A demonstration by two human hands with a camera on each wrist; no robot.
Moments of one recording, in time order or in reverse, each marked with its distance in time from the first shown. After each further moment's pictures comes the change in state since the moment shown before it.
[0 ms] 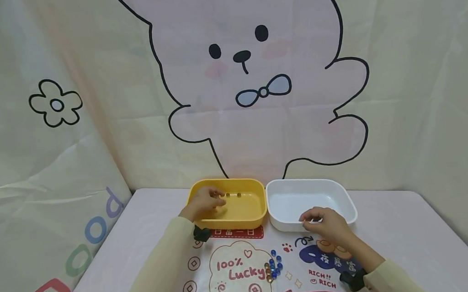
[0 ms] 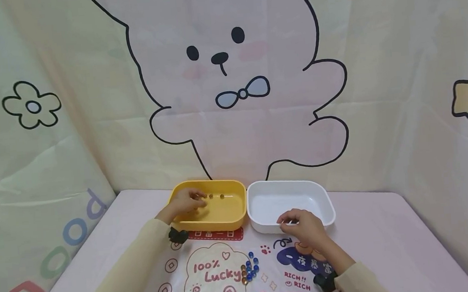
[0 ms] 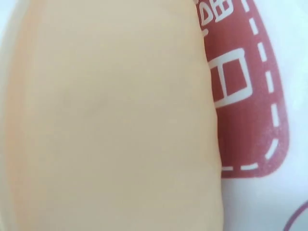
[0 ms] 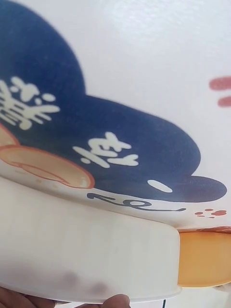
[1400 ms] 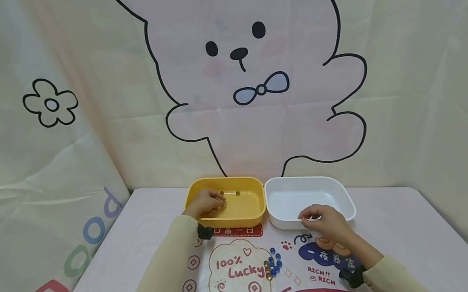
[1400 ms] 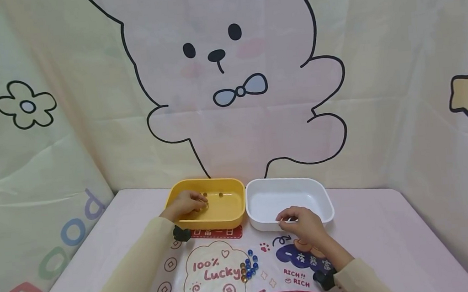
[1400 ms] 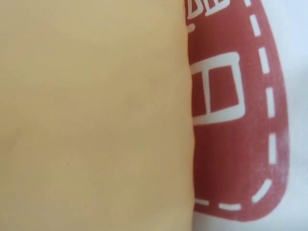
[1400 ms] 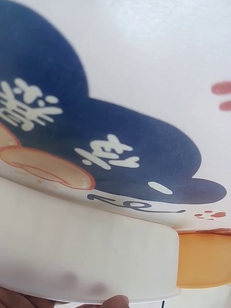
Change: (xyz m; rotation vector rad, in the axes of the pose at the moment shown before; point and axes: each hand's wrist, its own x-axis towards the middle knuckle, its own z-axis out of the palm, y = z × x) left_hand 0.014 -0.012 0.011 -0.014 -0.015 -0.092; right_hand 0.001 0.002 0.000 0.001 0.006 -0.011
